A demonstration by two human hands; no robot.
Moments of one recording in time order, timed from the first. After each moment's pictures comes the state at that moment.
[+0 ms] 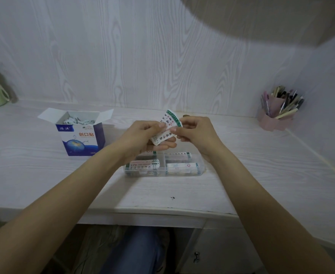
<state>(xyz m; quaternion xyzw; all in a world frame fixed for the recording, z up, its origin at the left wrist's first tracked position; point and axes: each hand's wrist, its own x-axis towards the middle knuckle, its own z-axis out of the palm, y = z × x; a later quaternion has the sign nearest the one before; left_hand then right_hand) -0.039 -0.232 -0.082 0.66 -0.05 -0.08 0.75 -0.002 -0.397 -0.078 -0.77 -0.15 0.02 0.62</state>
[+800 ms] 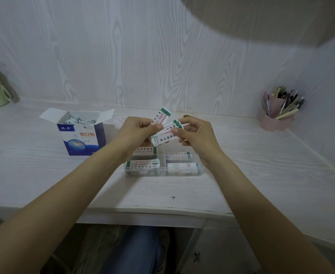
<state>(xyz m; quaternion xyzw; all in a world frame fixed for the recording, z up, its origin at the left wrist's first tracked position) -0.034 -0.227 -0.082 0.73 0.02 0.03 0.68 -0.009 -0.394 -0.085 -0.76 -0.12 -0.01 0.64</state>
